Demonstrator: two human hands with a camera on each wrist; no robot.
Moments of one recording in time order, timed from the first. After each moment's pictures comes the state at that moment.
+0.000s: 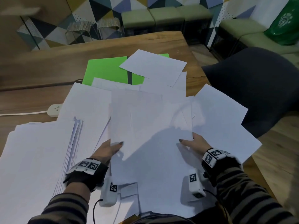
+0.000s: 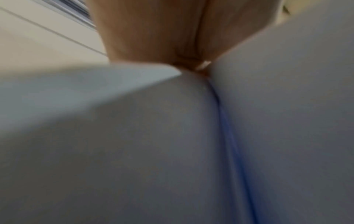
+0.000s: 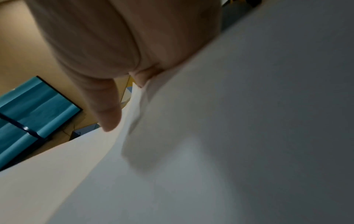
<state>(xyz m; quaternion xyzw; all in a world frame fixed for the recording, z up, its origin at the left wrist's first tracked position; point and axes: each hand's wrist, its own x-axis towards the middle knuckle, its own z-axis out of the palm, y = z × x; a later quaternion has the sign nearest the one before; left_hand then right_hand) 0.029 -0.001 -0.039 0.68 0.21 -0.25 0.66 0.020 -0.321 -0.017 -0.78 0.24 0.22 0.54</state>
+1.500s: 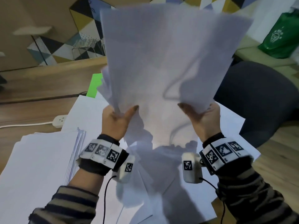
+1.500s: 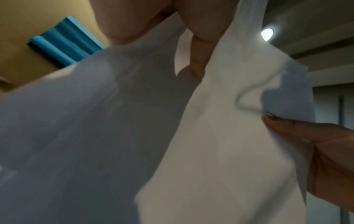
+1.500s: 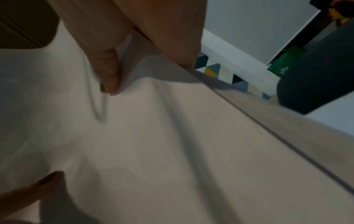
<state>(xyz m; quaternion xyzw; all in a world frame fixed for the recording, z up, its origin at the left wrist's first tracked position) 0.057 -0.076 0.112 0.79 -0.03 0.19 0.59 0.038 -0.289 0.113 -0.66 0.00 -0.21 0.72</state>
